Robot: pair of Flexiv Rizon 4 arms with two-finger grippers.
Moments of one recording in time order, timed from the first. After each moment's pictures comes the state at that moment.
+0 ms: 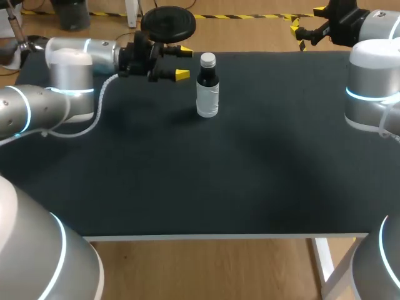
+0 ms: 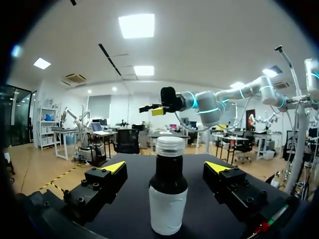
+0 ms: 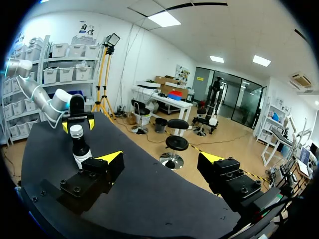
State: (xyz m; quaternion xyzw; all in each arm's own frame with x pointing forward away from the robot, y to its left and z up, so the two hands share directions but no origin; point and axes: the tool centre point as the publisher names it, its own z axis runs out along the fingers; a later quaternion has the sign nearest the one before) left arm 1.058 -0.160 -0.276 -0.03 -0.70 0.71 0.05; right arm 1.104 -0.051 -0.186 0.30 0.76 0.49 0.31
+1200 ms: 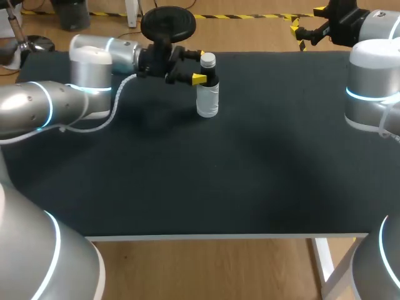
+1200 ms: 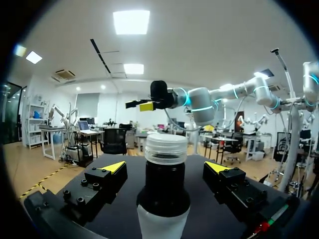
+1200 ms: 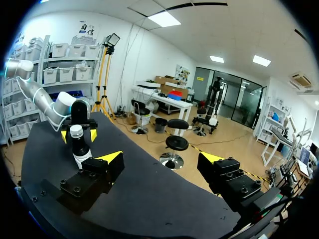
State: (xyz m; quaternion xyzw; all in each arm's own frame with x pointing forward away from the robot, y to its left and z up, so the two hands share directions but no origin) left arm 1.045 -0.210 -0.284 -0.06 -0.70 0.71 0.09; right arm 1.104 -0.051 -0.186 0.30 0.76 0.49 0.31
